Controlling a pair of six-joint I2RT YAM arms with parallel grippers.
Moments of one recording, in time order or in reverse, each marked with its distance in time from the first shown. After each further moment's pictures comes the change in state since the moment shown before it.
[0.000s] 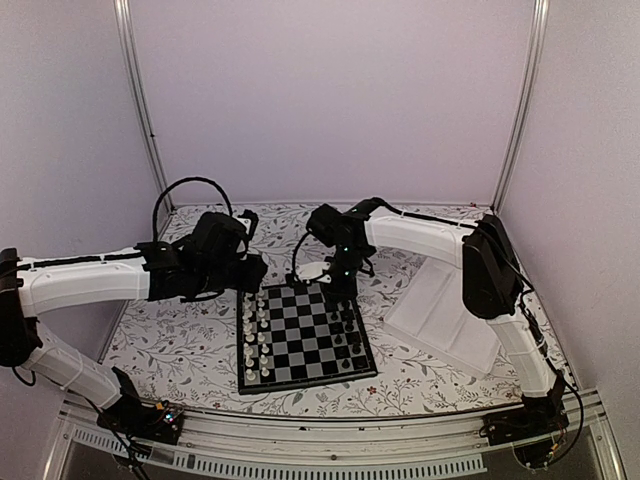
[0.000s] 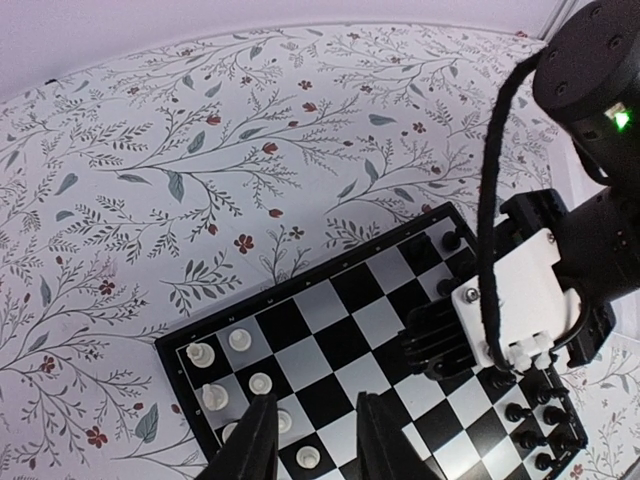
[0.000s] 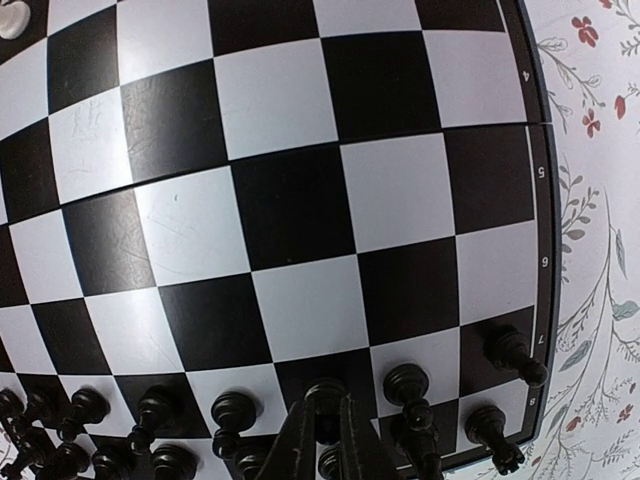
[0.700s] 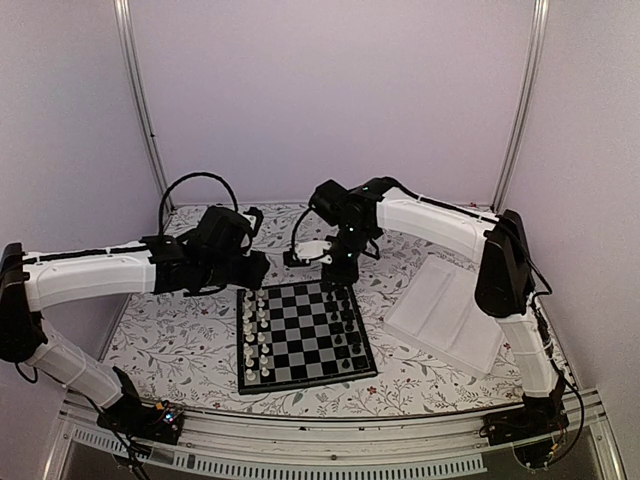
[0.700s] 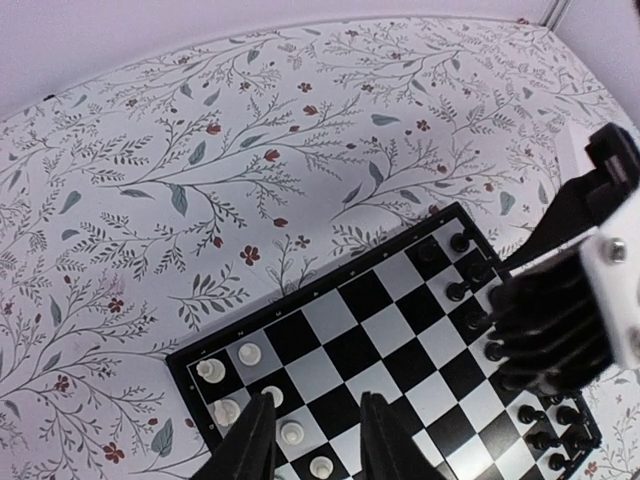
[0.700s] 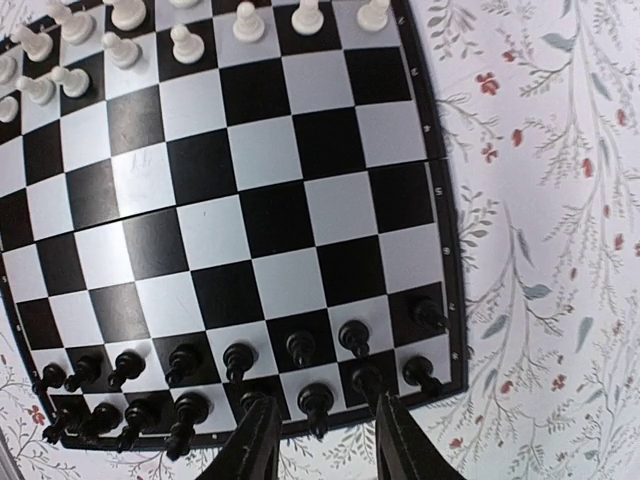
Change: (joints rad) left arm 0.017 0.041 0.040 -0.019 0.014 0.048; right arm 0.000 -0.072 0.061 -0.043 0.000 0.018
